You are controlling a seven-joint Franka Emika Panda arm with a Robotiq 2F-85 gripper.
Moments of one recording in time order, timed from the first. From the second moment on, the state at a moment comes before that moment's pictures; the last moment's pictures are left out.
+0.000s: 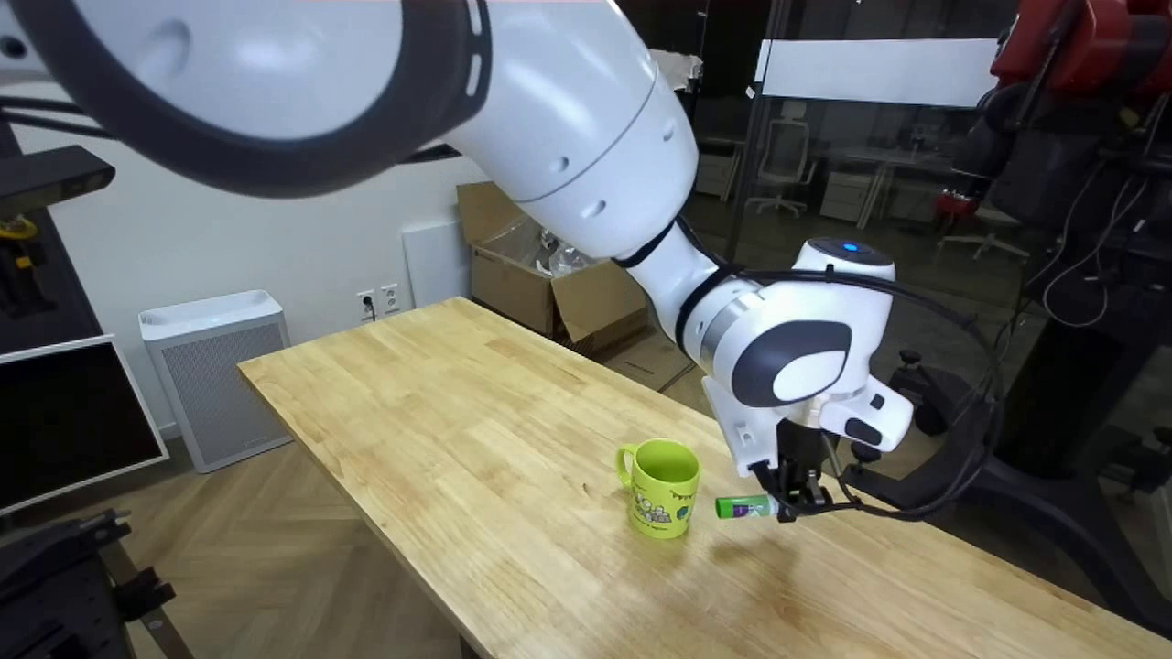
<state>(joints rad) -0.26 1.05 -0.13 -1.28 0.22 2.49 0.34</state>
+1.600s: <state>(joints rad) 0.42 0.80 -0.72 -1.78 -0.06 2.89 0.81</state>
